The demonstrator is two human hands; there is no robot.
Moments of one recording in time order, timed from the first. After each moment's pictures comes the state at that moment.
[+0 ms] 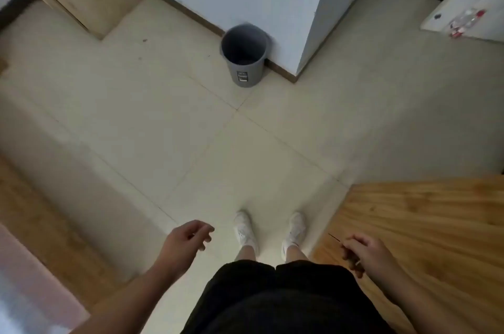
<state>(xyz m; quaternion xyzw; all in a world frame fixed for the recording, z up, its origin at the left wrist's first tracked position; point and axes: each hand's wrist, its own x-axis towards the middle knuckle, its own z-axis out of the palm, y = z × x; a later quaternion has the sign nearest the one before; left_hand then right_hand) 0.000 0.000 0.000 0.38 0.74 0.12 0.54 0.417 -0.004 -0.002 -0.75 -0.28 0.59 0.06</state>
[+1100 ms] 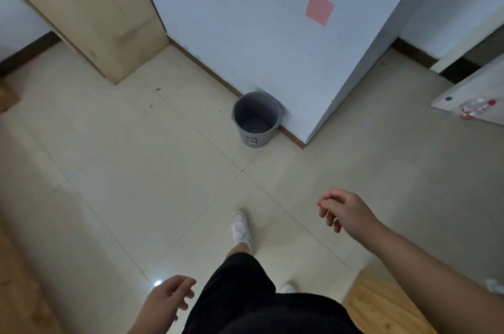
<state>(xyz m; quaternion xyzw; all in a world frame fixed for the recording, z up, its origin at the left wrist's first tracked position) -0.045 0.170 -0.023 0.25 0.79 0.12 0.55 0.340 0.385 0.025 -0.67 -0.45 0.58 0.14</state>
